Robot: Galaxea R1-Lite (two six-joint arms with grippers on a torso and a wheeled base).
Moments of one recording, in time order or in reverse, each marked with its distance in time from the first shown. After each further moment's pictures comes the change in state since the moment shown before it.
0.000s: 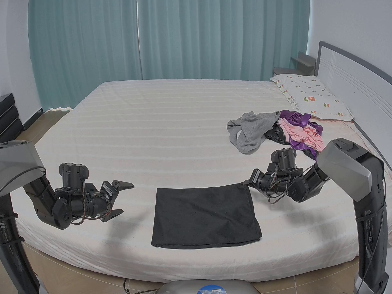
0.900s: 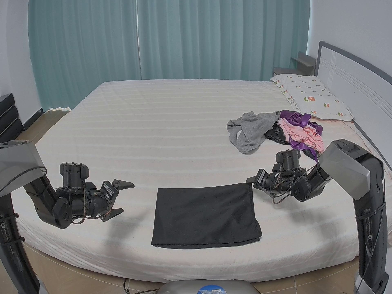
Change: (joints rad) left arm 0.000 0.006 -0.010 0.000 0.000 0.000; right arm -0.041 0.024 -0.012 0.002 0.000 0.000
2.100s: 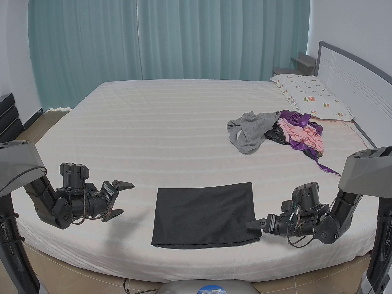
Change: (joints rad) left arm 0.000 0.001 0.004 0.000 -0.001 0.000; right arm 0.113 -0.290 0.781 -0.346 0.067 -0.163
